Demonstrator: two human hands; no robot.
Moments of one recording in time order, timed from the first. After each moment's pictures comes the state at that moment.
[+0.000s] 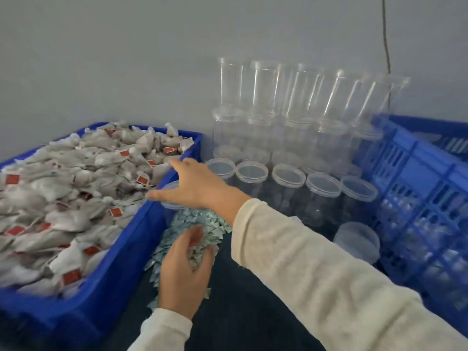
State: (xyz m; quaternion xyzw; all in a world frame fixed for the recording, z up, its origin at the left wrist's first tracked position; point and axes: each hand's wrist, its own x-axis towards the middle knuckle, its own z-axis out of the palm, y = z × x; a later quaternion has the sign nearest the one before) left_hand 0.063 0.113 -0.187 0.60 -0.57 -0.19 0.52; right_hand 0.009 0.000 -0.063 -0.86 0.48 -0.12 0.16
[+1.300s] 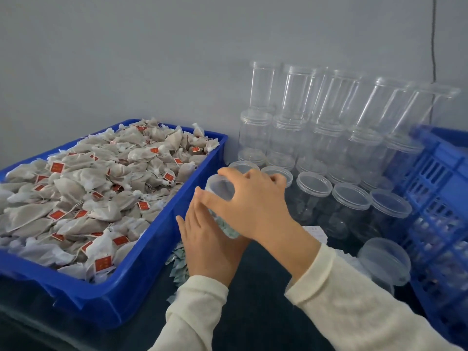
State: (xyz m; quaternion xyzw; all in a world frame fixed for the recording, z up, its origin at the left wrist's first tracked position) left_hand 0.046 0.091 -0.145 0.66 -0.54 -0.09 0.51; right_hand -0.027 0.053 -0.068 -0.79 0.56 -0.23 0.00
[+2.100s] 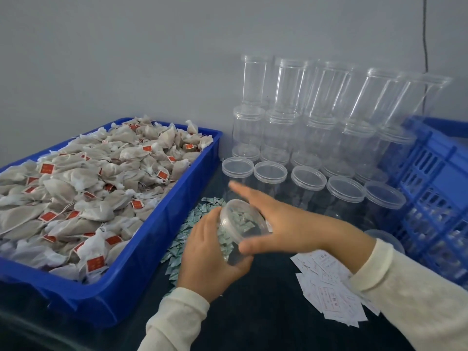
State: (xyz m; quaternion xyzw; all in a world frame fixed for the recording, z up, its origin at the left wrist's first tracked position) left_hand 0.062 0.102 -0.172 0.56 -0.70 -0.07 0.44; right_hand -0.107 0.054 -0.074 -0.85 0.39 -0.08 0.34
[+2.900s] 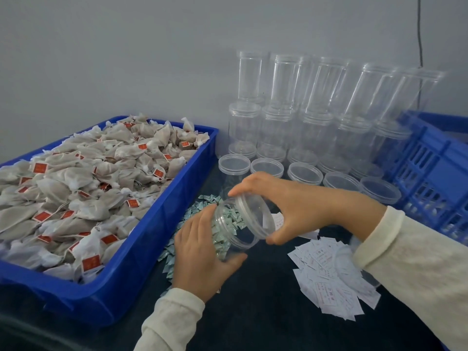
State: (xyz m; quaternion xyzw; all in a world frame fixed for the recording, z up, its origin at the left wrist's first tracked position) left_hand 0.063 0.103 -0.175 0.60 -0.68 -0.03 0.42; right_hand -0.126 0.036 -0.050 -0.93 0.32 -0.03 0.20
